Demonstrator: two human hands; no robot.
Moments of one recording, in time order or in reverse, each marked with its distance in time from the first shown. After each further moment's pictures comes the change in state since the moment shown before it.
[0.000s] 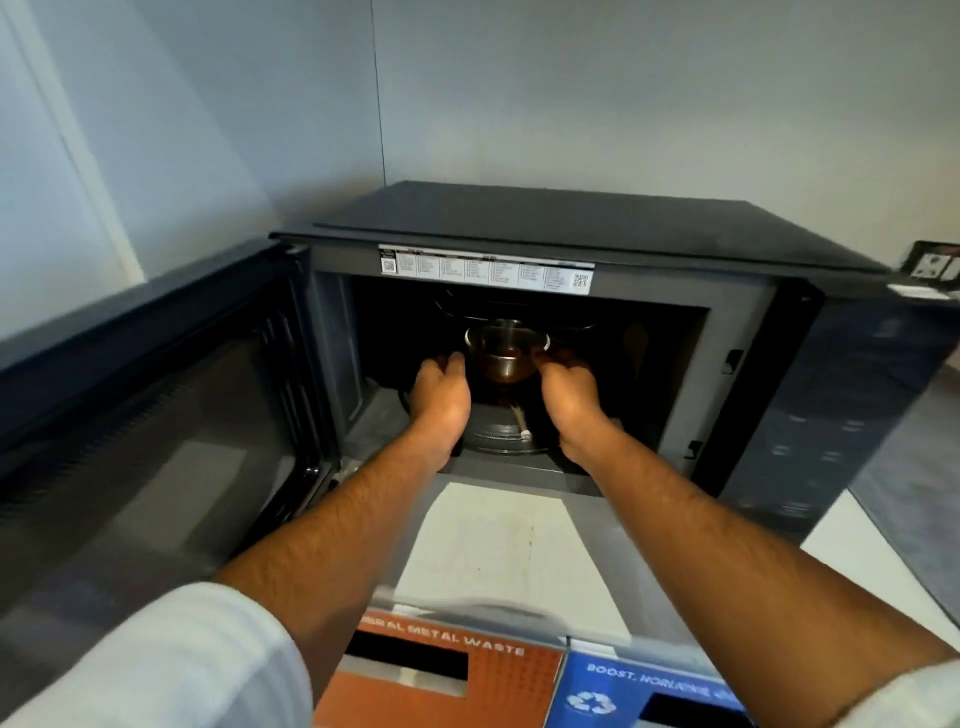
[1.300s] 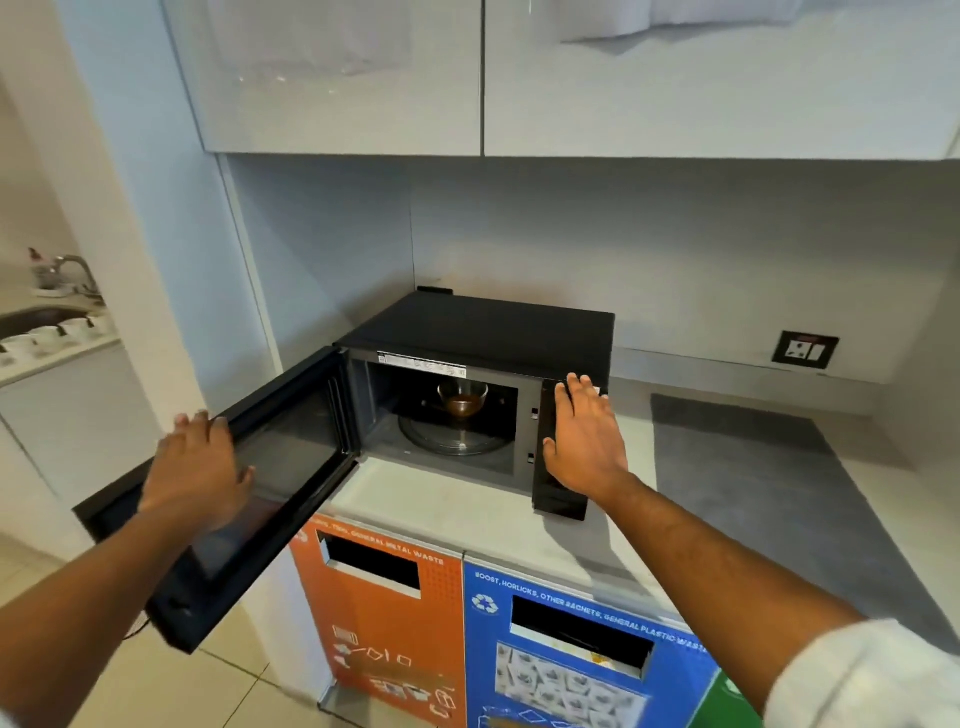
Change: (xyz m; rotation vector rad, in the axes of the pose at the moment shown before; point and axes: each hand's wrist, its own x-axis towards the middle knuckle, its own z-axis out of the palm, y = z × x) left_hand -0.315 0.184 -0.229 1.563 0.229 0.116; right_hand -0.171 -0.153 -0.251 -1.355 -0.135 -0.643
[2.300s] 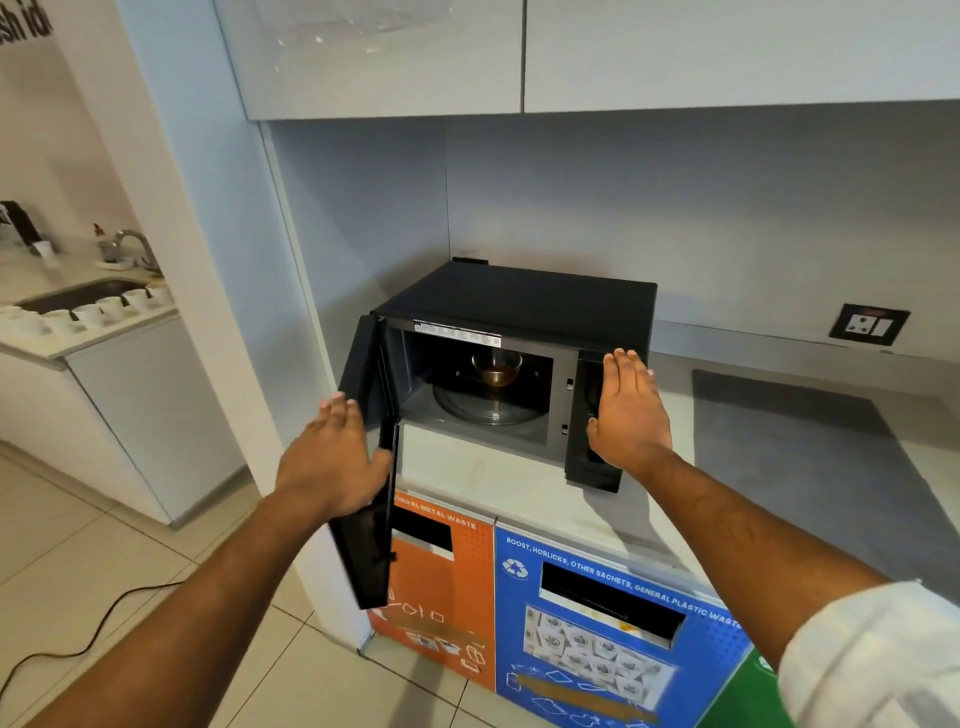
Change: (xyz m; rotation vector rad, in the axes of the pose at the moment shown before) left_hand -0.056 0.088 -0.013 -0.138 -0.082 0.162; right_hand 0.001 0.014 0.016 -0.050 -0.022 0.060
